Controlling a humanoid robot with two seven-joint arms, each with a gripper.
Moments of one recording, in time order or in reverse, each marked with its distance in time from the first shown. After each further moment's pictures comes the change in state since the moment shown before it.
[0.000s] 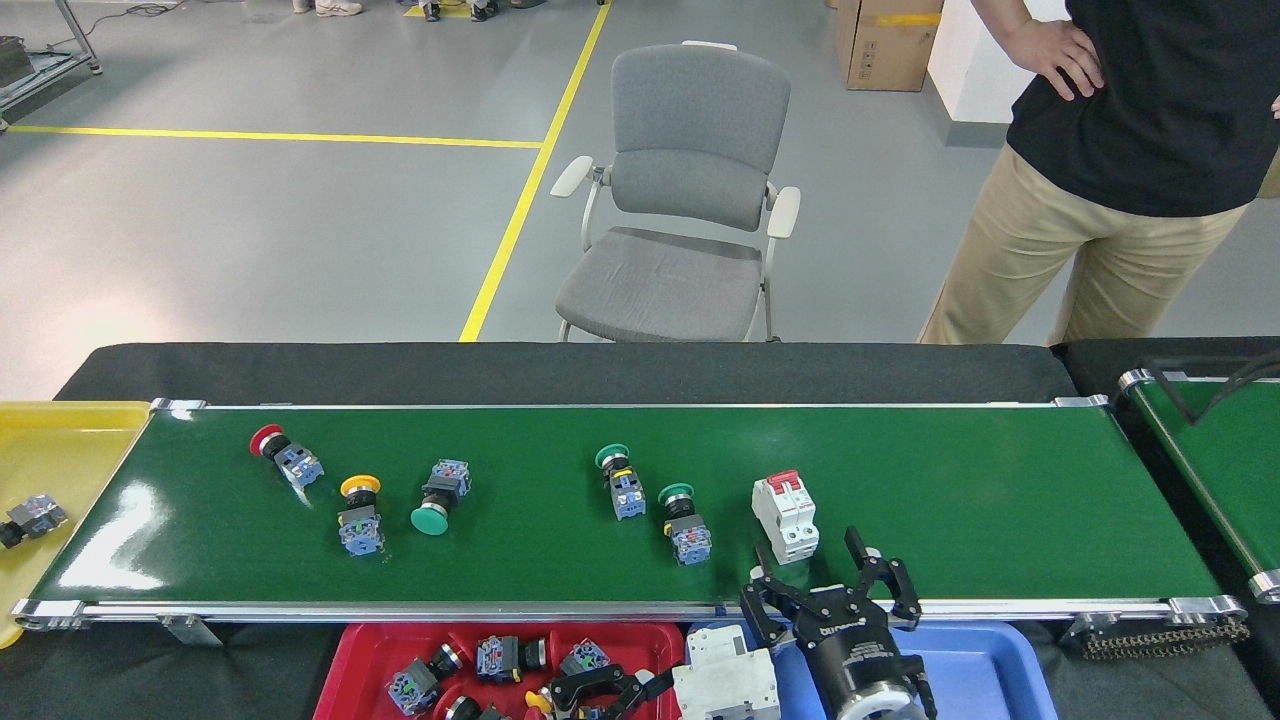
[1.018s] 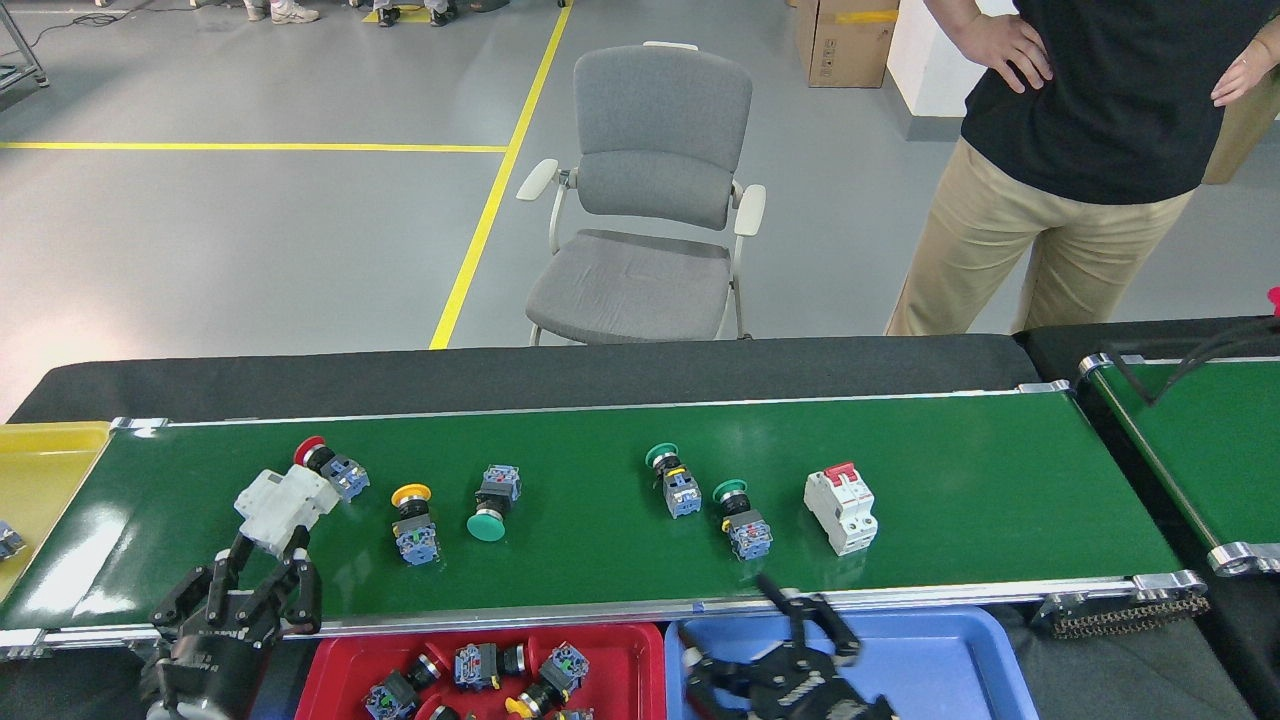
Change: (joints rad) left arm -0.071 0.157 0.546 0.170 0.170 0.383 0.013; right arm 0.284 0.028 -0.214 -0.188 -0.002 -0.313 -0.109
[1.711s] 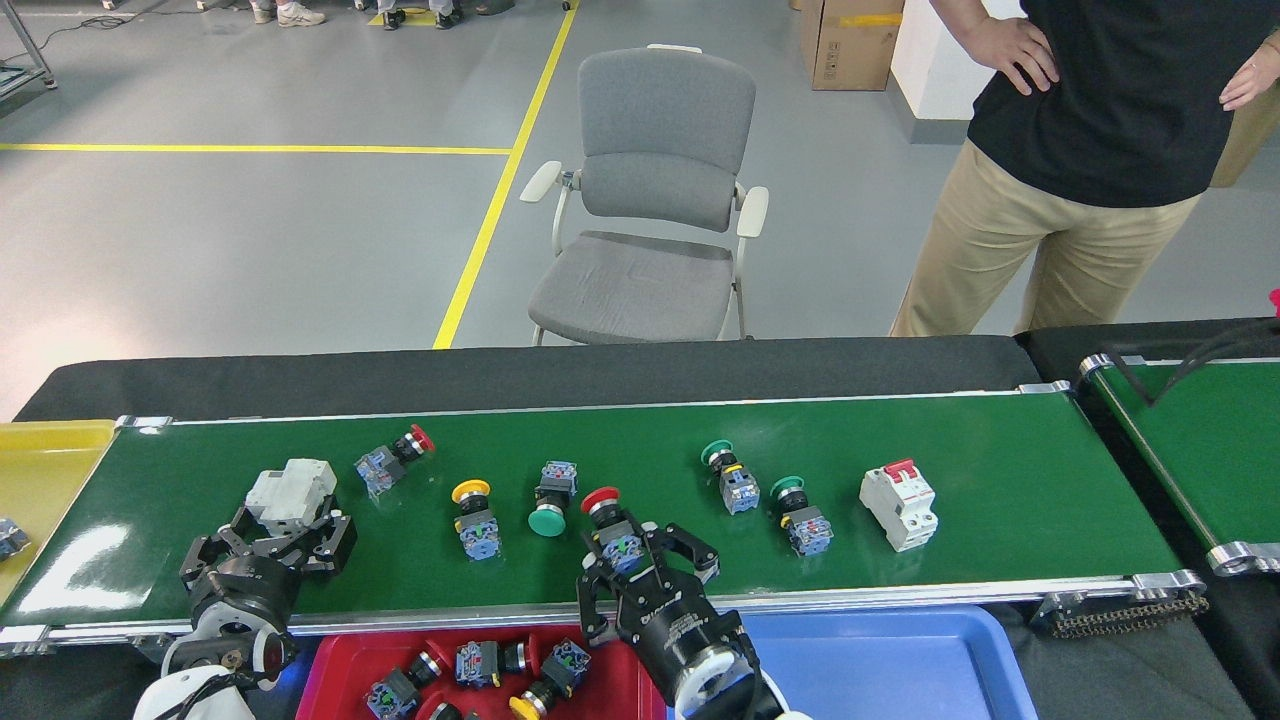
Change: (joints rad) left arm -0.376 -0.034 0.000 0.469 -0.104 0.200 -0.122; right arm -0.376 0.015 0.541 0.166 0.001 0.066 0.106
